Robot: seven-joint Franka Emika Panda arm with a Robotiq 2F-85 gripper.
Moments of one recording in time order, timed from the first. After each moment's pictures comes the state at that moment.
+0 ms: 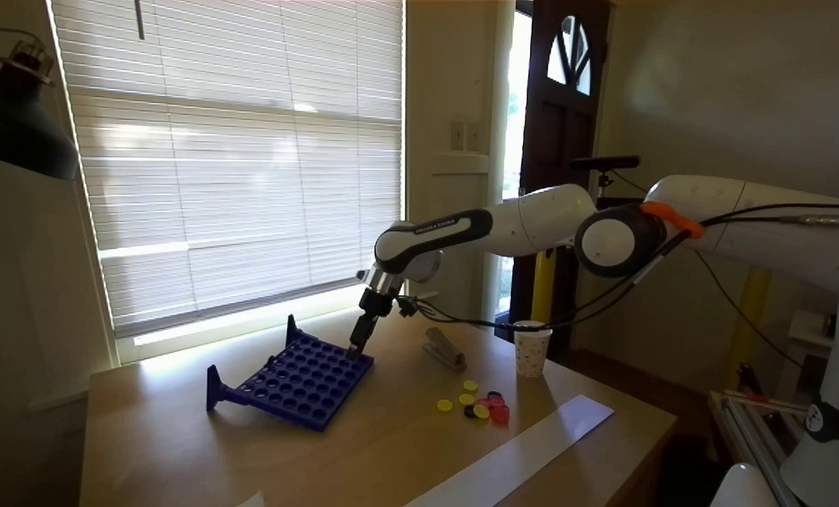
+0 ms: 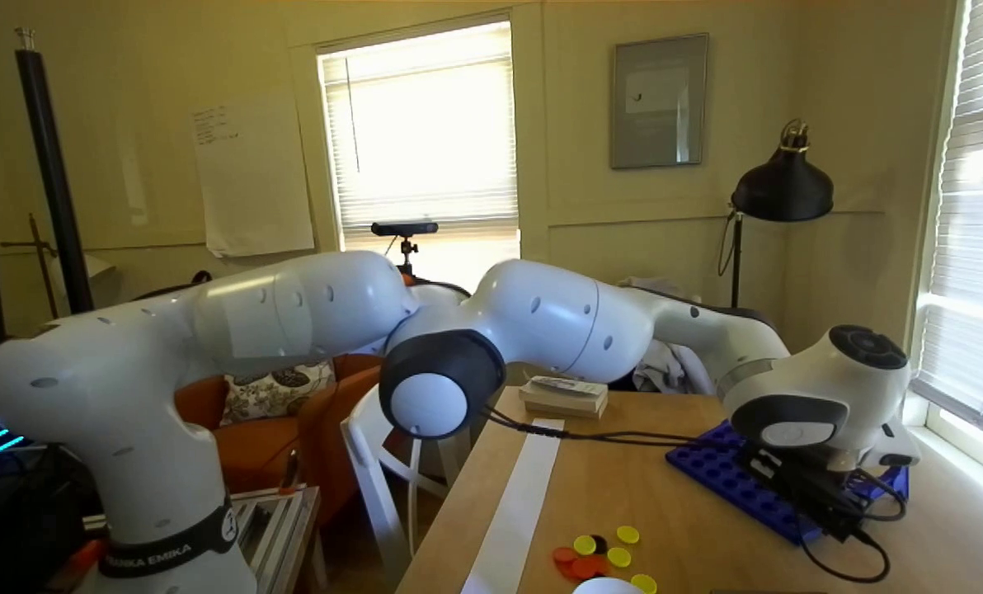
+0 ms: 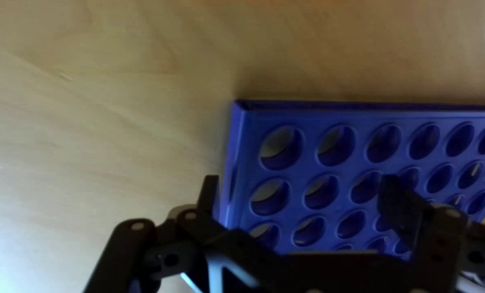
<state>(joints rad) -0.22 1.37 0.21 -0.63 0.26 2.15 -0.65</state>
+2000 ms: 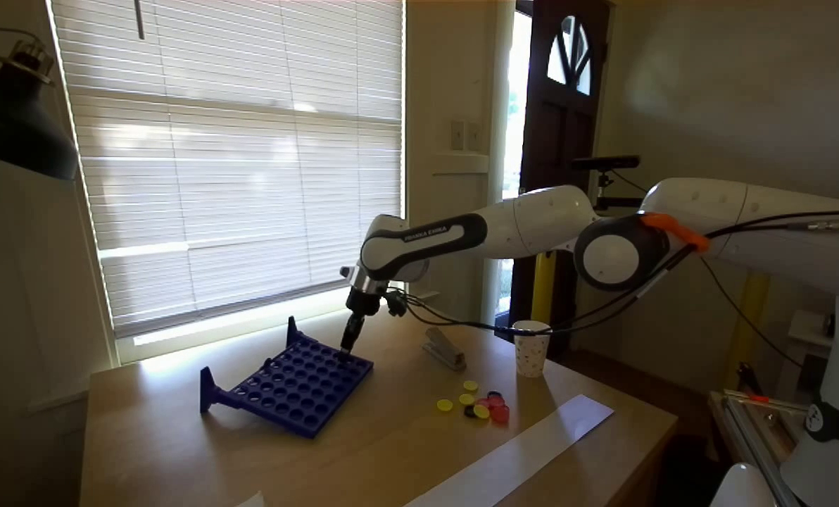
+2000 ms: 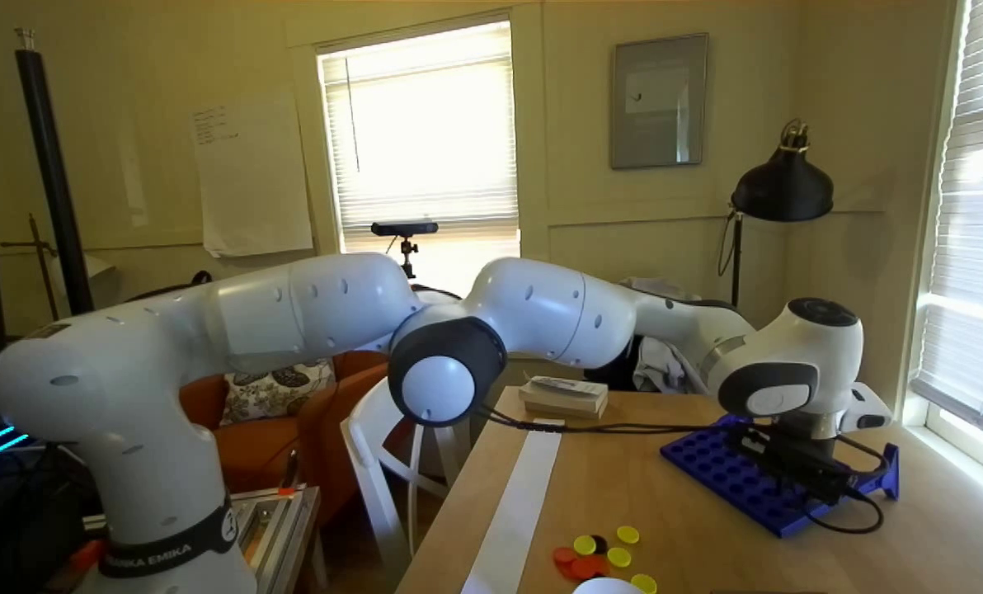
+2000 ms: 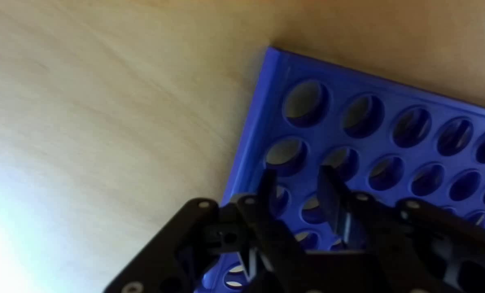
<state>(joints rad) -0.11 1.38 0.09 -0.56 0.22 2.16 -0.62</state>
